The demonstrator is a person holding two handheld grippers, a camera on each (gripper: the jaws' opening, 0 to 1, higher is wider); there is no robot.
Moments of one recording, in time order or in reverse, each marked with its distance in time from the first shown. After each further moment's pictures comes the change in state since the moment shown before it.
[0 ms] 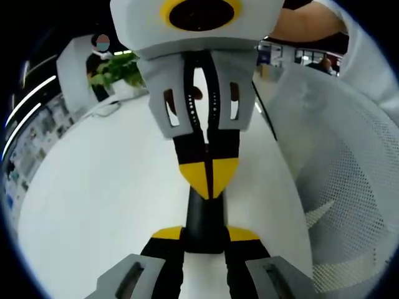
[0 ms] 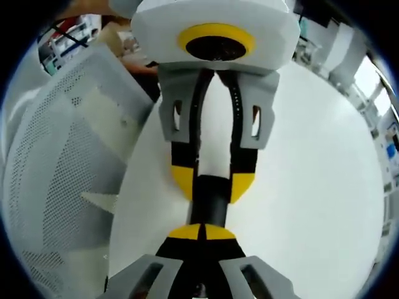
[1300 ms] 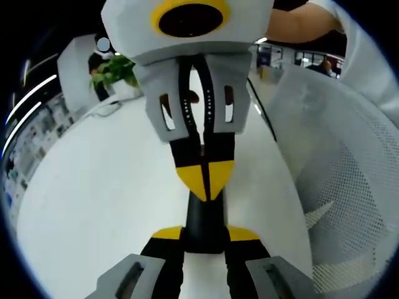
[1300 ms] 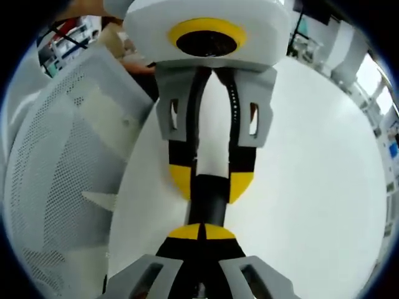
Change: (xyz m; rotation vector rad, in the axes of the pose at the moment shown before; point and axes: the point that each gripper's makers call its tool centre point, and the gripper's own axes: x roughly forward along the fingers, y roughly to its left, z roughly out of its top) left arm 0.001 0.000 0.000 -0.007 -0.011 -0.006; right arm 0.004 -0.004 -0.002 0.003 0.009 0.020
